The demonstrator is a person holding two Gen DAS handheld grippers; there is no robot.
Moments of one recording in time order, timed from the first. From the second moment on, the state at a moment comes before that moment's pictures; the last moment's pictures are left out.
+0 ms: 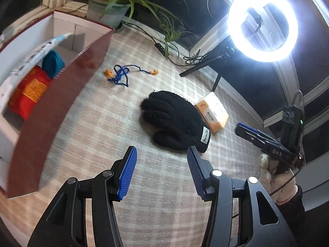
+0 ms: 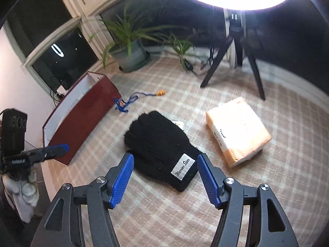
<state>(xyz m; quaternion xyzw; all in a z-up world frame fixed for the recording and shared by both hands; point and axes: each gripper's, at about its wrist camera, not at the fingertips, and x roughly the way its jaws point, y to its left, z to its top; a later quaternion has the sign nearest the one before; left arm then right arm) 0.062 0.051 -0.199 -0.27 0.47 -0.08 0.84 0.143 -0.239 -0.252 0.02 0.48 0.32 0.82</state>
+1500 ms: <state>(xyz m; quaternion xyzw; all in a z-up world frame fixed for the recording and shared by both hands) 0.126 0.030 -0.265 -0.28 0.52 -0.05 0.80 0.198 -0.185 -0.327 -0.03 0.55 0.35 0.76</state>
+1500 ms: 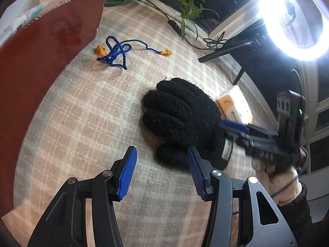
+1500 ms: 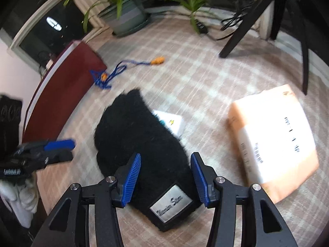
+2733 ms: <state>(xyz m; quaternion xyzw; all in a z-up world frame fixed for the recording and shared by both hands) 0.162 -0.007 -0.265 -0.29 0.48 -0.05 0.83 0.159 -0.190 -0.334 -0.09 0.54 0.35 0.76</state>
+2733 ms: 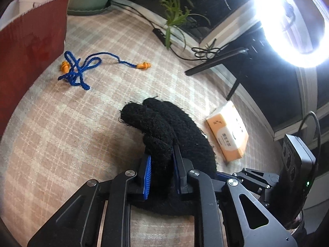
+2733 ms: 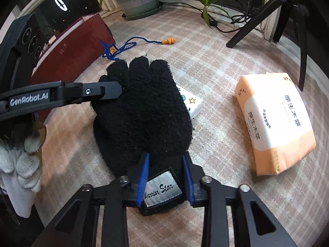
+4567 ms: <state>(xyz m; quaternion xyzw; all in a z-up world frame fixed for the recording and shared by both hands) 0.021 0.247 -0.137 -0.25 0.37 0.13 0.88 0.089 0.094 -0.183 -0.11 0.41 0.53 0.73</state>
